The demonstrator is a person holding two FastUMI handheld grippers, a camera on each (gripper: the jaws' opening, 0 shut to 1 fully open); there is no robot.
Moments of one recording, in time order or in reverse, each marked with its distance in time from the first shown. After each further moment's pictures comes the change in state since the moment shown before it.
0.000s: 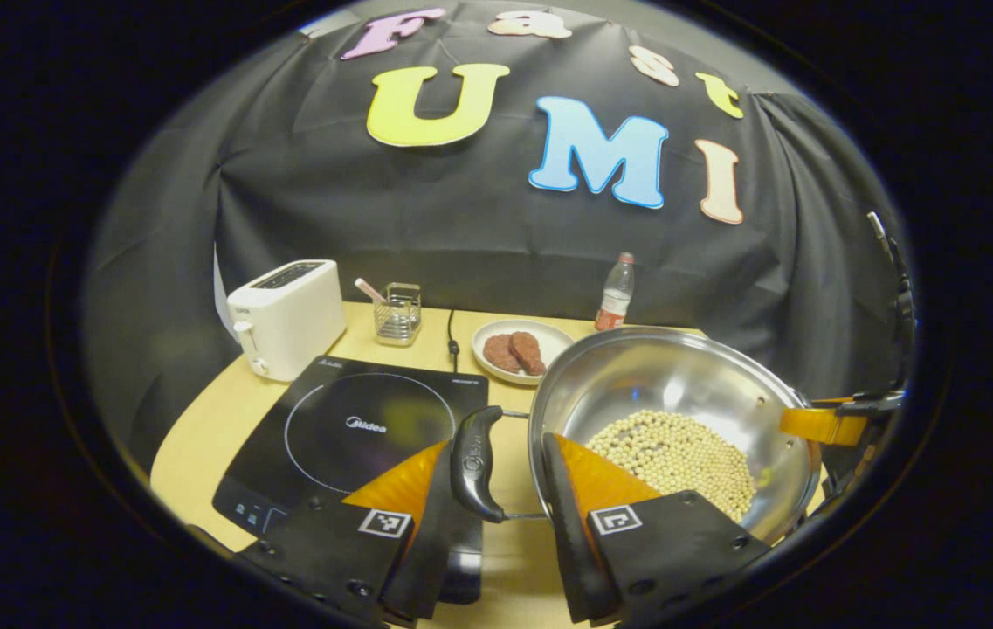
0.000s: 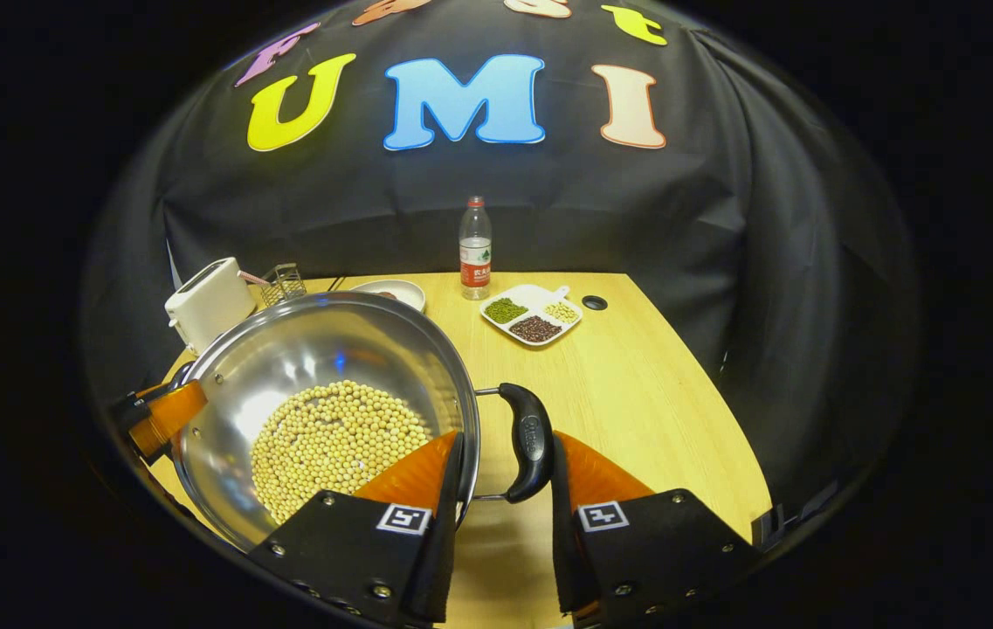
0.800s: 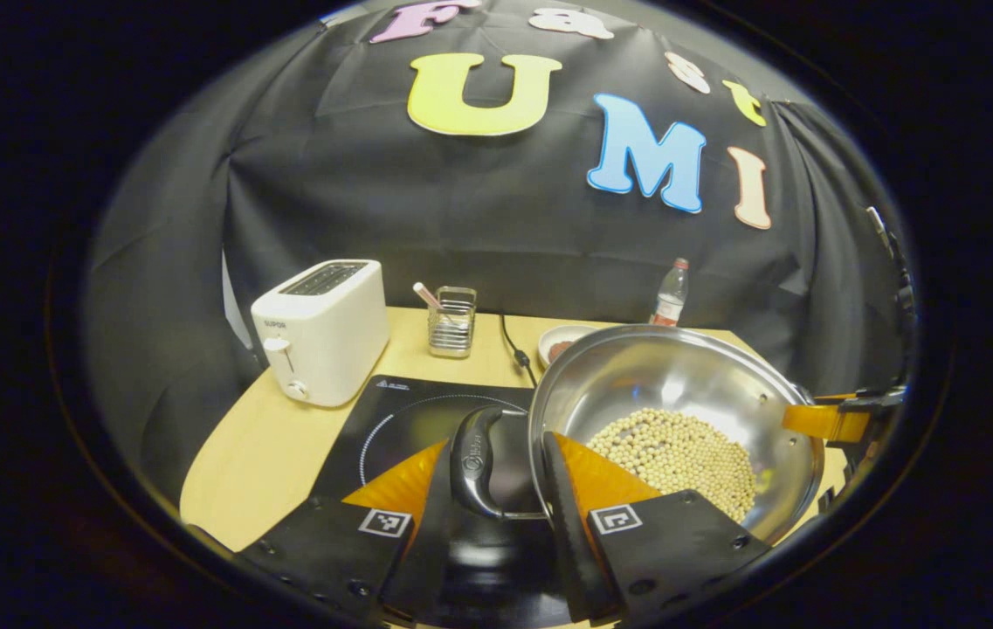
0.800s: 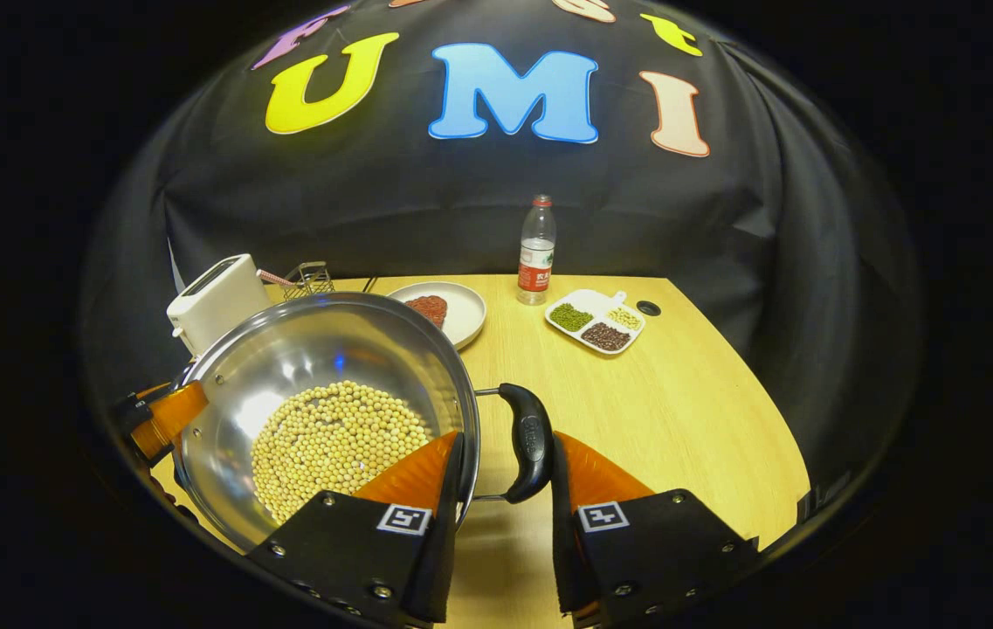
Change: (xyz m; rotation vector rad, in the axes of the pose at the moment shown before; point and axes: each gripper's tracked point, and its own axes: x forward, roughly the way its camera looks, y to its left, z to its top) left arm 0.039 0.130 0.020 0.011 0.020 0.008; right arm 0.034 0.116 0.016 0.000 0.035 0.000
